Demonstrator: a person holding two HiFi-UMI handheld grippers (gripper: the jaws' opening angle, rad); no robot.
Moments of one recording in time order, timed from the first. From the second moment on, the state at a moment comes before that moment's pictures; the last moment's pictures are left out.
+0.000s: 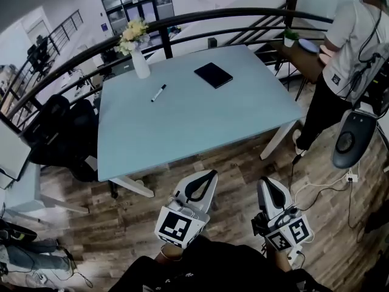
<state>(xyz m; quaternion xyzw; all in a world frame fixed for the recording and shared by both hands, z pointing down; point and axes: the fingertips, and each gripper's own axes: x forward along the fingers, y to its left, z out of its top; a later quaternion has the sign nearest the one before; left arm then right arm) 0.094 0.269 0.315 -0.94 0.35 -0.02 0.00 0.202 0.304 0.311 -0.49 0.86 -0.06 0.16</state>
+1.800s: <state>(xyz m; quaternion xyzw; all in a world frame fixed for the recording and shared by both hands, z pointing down) 0.010 0.000 0.321 -0.95 0.30 0.00 -0.02 0.122 0.054 0.307 -0.55 0.83 -0.05 0.12</state>
